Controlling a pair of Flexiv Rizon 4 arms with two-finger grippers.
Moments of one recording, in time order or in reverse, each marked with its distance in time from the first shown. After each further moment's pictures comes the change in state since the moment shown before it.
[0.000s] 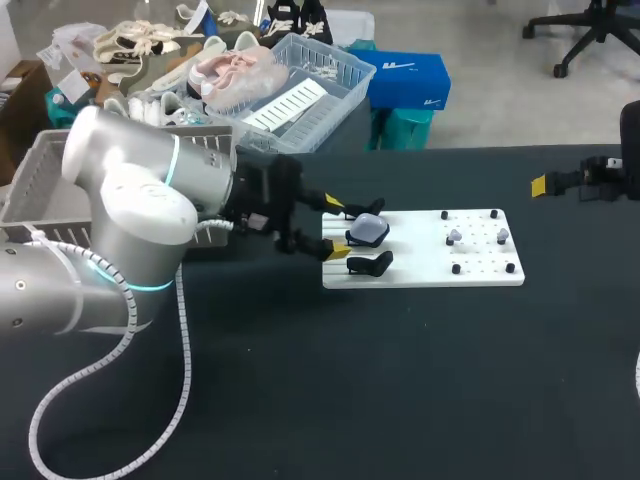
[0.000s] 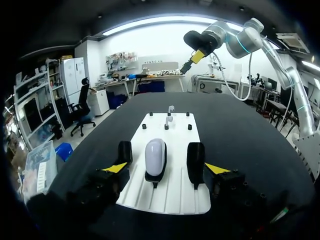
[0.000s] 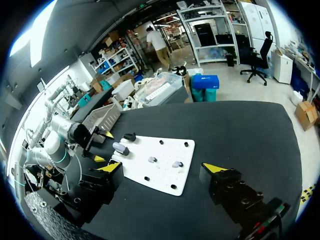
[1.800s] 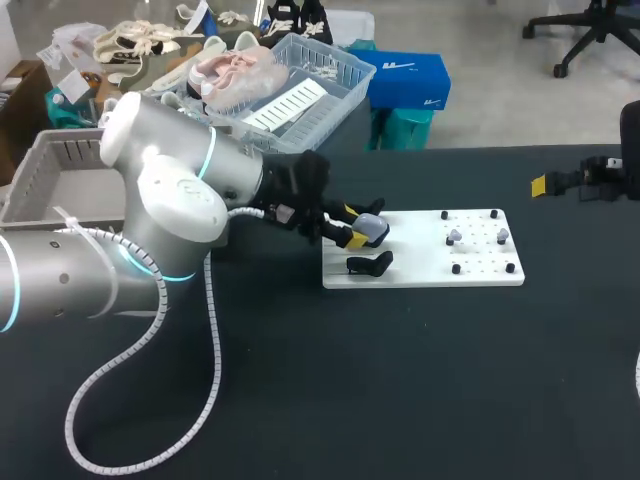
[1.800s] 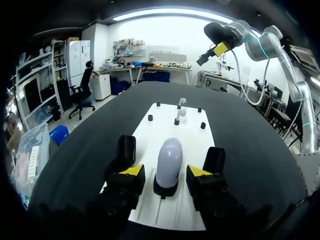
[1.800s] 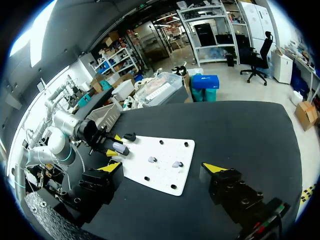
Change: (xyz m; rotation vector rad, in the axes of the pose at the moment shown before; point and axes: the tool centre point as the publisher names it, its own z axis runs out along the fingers) left arm 0.003 0.017 0.034 0.009 0.076 -0.128; right arm 0.000 0.000 0.000 0.000 0.000 0.000
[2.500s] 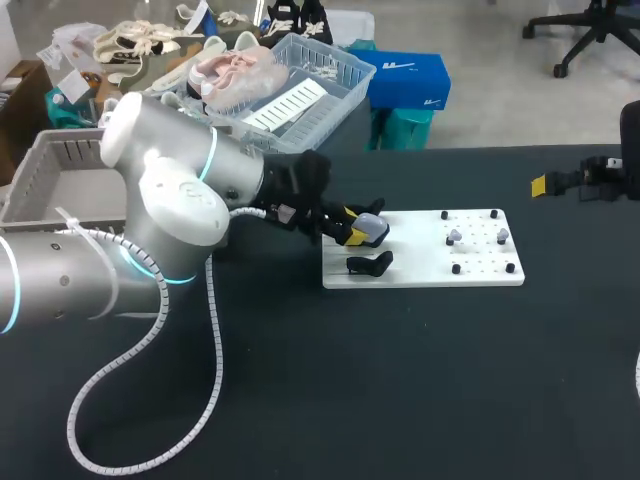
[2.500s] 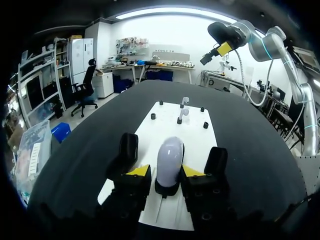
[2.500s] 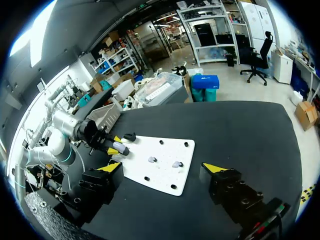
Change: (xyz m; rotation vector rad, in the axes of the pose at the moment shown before) left arm 0.001 0.002 0.000 -0.020 0.010 -0.020; right arm 0.000 0.000 0.000 0.000 0.000 0.000
